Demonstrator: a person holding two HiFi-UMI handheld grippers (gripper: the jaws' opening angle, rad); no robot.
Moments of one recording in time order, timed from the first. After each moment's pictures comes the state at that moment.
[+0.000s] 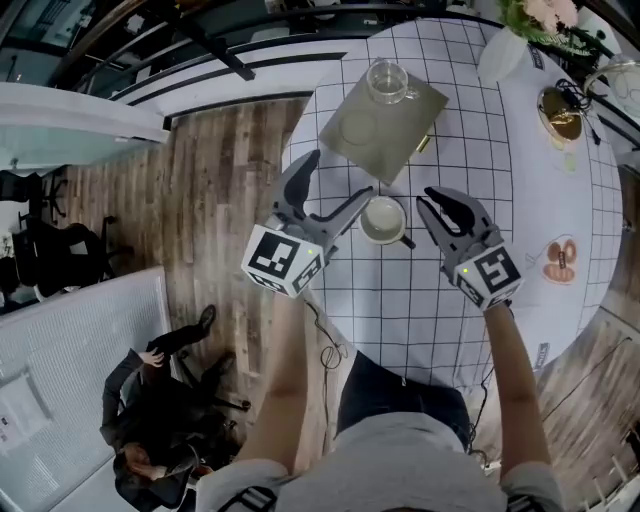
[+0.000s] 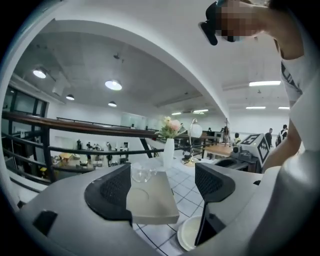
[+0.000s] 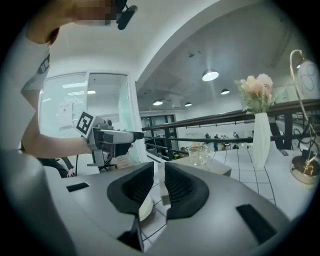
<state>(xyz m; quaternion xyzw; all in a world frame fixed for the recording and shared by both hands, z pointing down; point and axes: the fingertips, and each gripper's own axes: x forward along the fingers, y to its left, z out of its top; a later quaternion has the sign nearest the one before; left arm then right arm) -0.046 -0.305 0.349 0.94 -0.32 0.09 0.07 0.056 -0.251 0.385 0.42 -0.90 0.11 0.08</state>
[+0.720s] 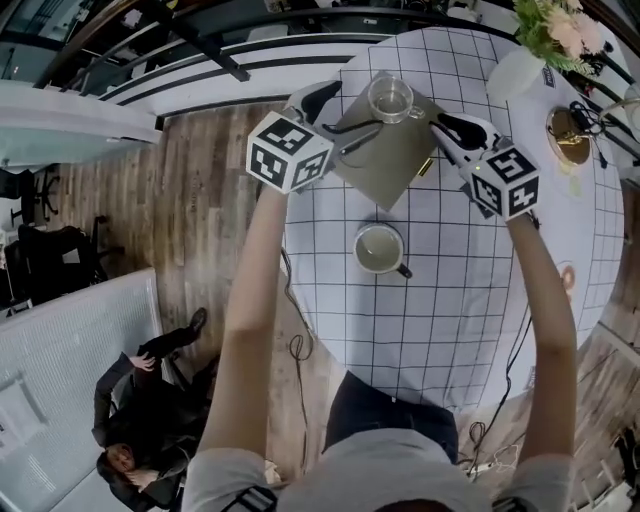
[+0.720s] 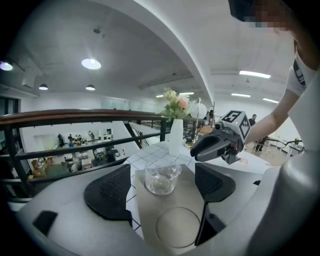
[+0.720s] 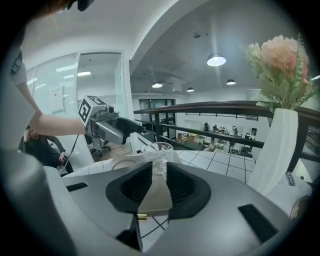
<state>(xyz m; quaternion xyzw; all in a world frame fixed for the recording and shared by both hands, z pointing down) 0.009 -0.465 0.400 0.96 -0.21 0.19 0.06 0.110 -0.427 0.421 0.41 -0.89 0.11 0.19</state>
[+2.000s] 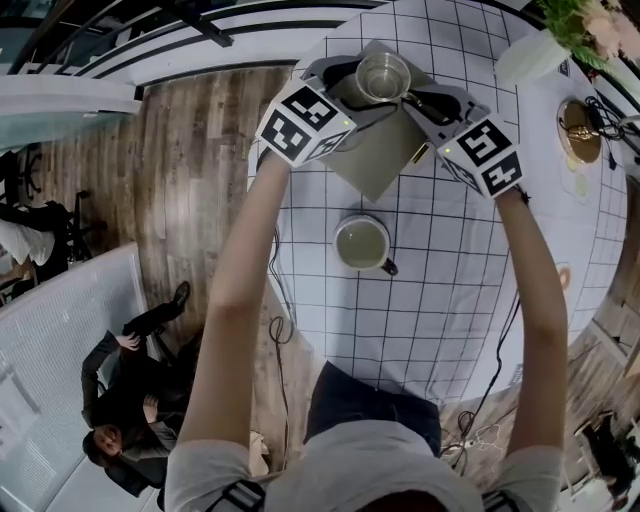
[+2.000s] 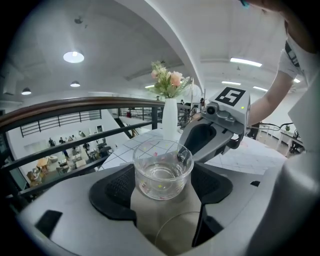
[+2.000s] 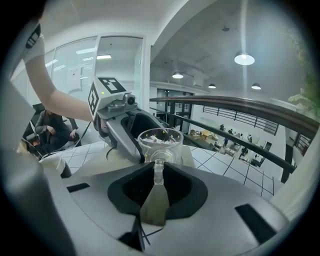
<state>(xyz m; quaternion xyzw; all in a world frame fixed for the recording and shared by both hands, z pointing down) 0.058 -0.475 0.465 0.95 -0.15 0.26 0.03 0.076 -0.453 0.467 0.32 -0.91 0.05 0.27</state>
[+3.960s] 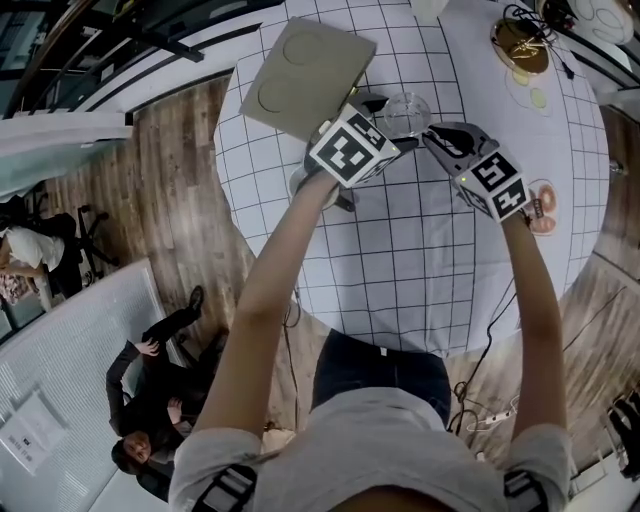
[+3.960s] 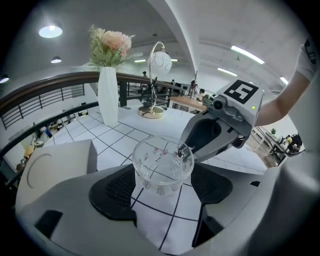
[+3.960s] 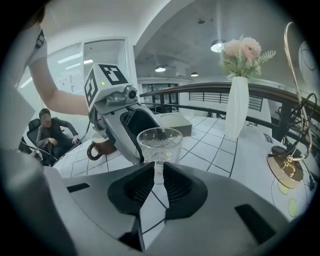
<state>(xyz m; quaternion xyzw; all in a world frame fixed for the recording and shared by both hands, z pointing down) 0.185 -0.284 0.499 0.92 -0.07 0.37 0.10 0.201 -0.260 0.496 0.37 -0.87 0.15 0.27</state>
